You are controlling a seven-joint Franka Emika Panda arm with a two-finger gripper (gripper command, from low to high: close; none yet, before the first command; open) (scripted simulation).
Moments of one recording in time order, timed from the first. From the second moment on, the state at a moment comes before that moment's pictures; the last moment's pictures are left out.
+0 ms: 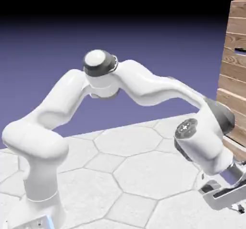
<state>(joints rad) 0.65 1.06 -1.50 -2.03 2.01 2.43 1.23</state>
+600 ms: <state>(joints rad) 0.88 1.65 -2.05 -1.74 2.75 2.20 1.41</state>
